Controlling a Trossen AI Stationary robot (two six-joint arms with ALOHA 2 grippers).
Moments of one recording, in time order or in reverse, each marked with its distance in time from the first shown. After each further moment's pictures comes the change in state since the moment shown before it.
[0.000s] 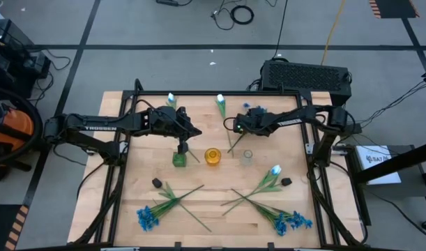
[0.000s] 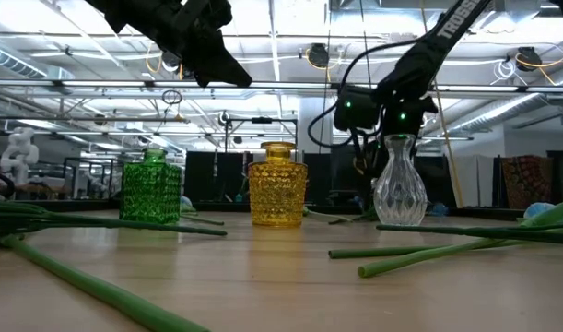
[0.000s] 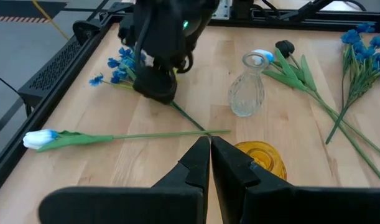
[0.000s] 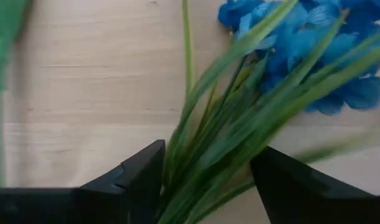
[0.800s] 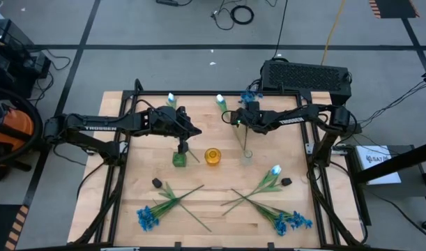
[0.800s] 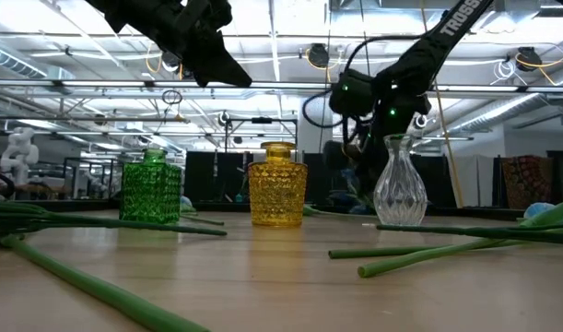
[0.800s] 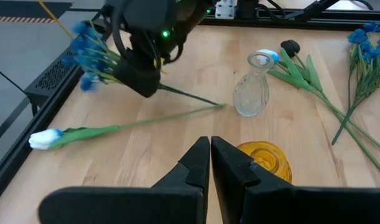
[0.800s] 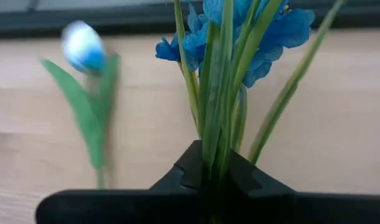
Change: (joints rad) left arm 0.000 0.000 0.000 0.001 -0.018 0.002; right arm -0.022 -0.051 -0.001 0.209 0.162 -0.163
